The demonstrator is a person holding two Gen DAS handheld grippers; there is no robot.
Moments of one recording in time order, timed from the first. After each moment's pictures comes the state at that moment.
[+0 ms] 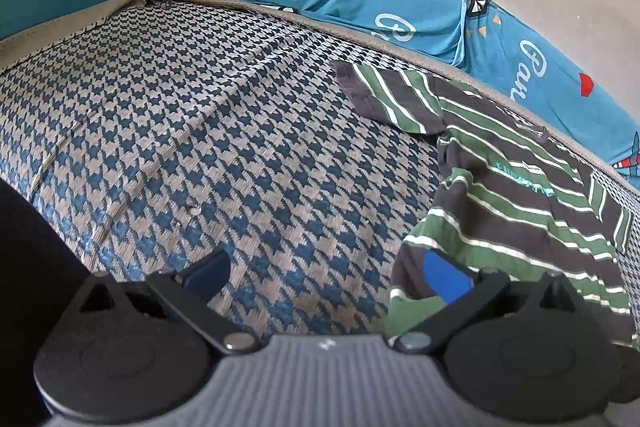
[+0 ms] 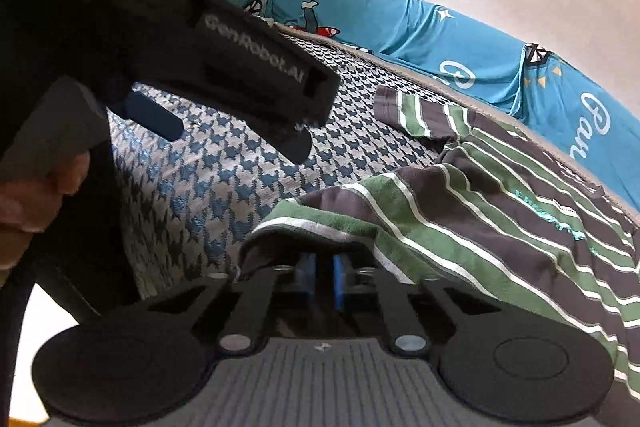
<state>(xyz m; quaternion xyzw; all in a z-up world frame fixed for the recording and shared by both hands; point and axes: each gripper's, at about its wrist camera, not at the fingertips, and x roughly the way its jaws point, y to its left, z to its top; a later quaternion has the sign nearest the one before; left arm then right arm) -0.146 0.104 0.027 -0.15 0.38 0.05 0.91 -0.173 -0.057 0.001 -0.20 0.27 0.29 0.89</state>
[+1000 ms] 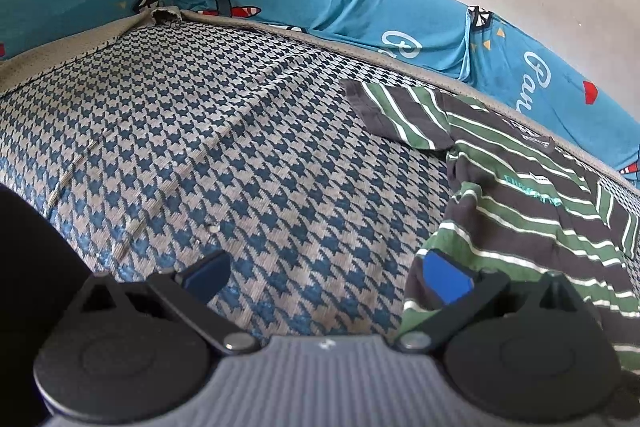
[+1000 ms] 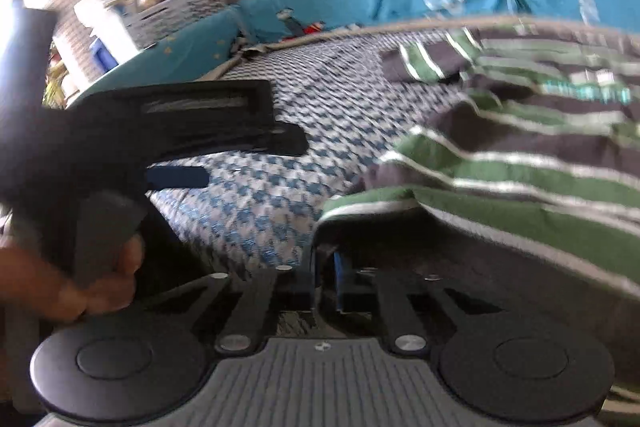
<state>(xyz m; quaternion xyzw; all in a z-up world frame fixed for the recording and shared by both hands) -0.150 0.102 0.035 -0.14 0.36 0.07 0.92 -0.172 -0.077 0.007 0.01 0.35 0.34 0.87</state>
